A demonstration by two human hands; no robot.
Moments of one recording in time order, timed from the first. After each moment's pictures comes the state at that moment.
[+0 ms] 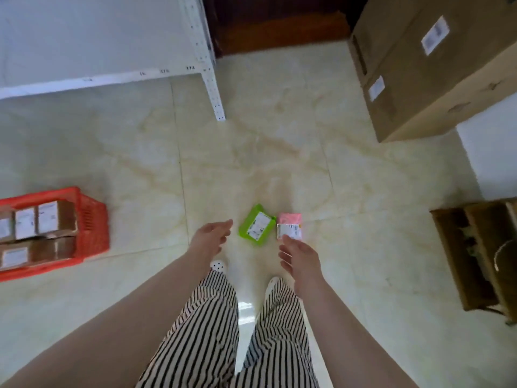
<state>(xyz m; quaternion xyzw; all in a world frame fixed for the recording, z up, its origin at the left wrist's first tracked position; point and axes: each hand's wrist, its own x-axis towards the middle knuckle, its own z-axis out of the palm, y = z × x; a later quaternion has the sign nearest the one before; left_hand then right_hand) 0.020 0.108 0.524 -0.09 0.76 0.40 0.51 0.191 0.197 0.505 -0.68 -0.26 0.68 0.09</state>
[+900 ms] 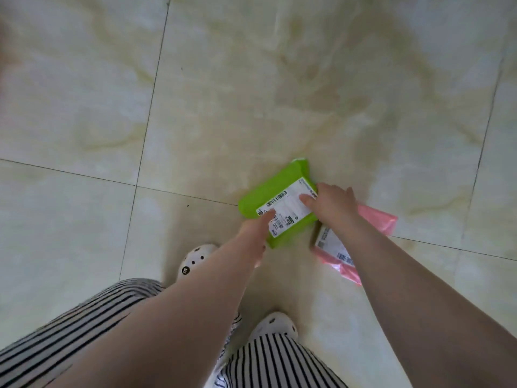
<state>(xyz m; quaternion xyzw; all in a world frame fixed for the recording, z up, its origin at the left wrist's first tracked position) 0.066 0.166 -0.038 -0.40 0.62 0.39 0.55 0.104 0.328 -0.065 -0.32 -0.85 0.20 -0.38</state>
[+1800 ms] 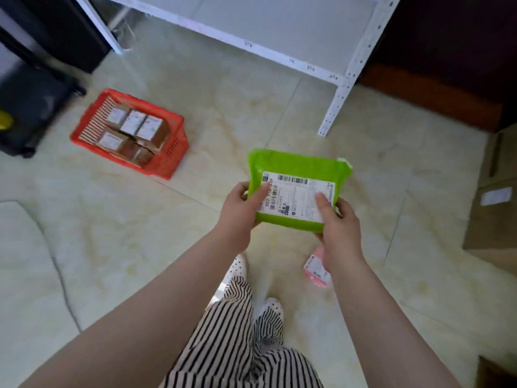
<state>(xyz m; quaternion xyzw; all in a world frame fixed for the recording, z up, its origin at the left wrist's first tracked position) 0.014 0.059 0.572 -0.22 0.62 0.69 0.30 0.083 0.202 0.557 -0.46 -0.54 0.71 0.06</state>
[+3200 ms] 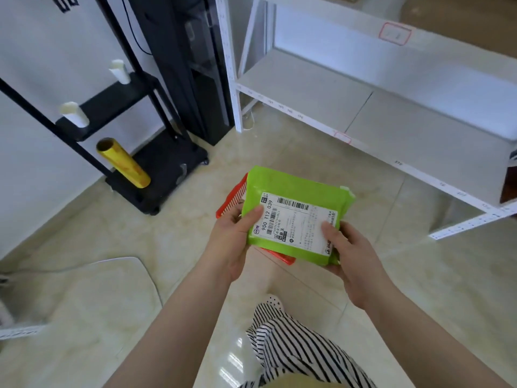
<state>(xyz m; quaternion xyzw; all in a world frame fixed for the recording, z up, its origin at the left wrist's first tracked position) -0.312 -0.488 0.738 -0.24 0.54 0.78 0.20 -0.261 -0.302 0.728 -0.30 -0.58 0.75 -0.09</state>
